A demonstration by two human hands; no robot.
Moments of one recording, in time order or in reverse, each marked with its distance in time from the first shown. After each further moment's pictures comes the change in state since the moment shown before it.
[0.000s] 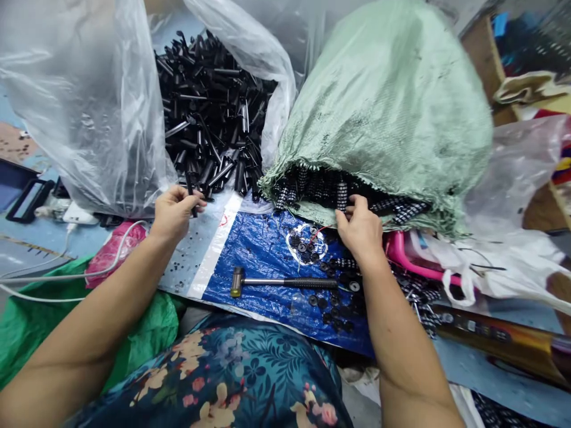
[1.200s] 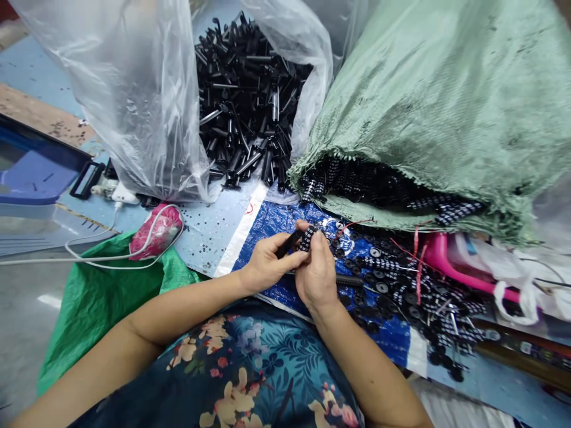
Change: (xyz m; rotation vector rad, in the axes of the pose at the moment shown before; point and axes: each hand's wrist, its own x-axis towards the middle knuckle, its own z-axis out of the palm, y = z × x) left_hand -0.149 0.010 0.076 -0.108 -0.577 -0.013; right_hand -0.133 -0.129 0.037 1.370 -0.197 0.283
